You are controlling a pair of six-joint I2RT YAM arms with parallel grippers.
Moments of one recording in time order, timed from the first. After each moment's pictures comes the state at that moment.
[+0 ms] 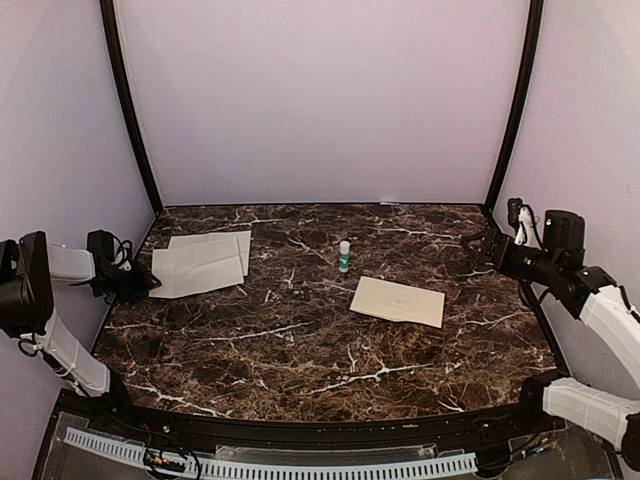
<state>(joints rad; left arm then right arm) 0.32 1.53 0.73 -0.21 0.40 -0.36 0.12 0.80 0.64 -0.27 -0.42 0.43</state>
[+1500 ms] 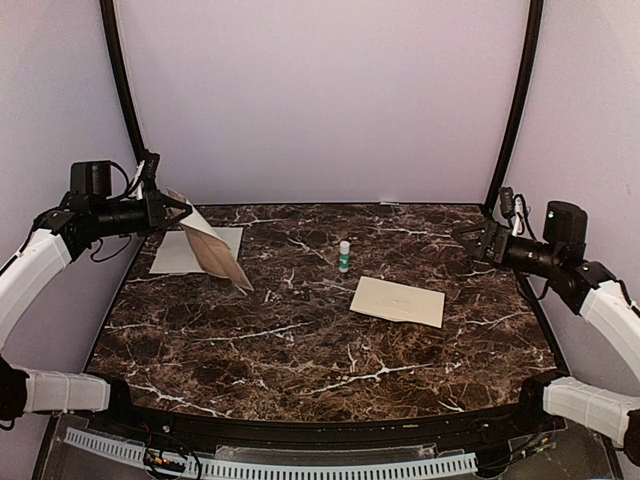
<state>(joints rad) -0.06 1.09 1.02 -0.41 0.67 -0.33 0.13 0.82 0.67 -0.19 -0.66 0.49</state>
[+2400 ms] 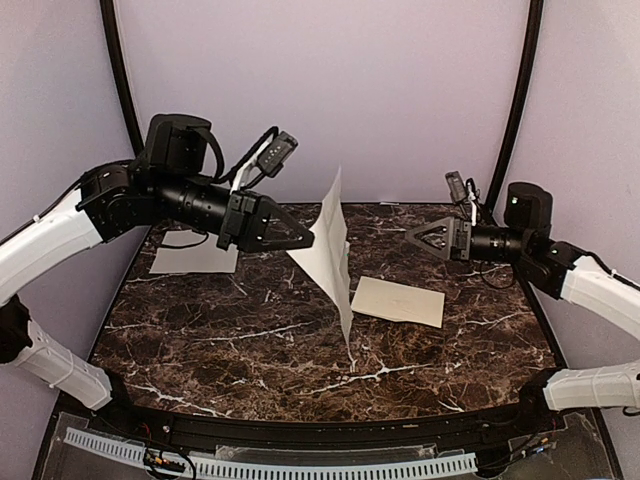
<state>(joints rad) -0.89 1.34 1.47 -0.51 0.76 -0.32 0.47 1.01 0.77 0.01 -0.75 0.51</state>
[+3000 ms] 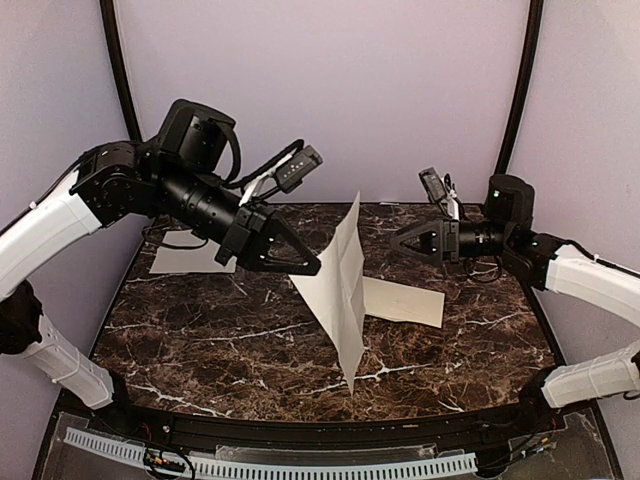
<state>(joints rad) -1.03 1.43 1.70 -0.85 0.71 -0.19 0.54 1.13 0.84 0.13 -0.95 0.47</state>
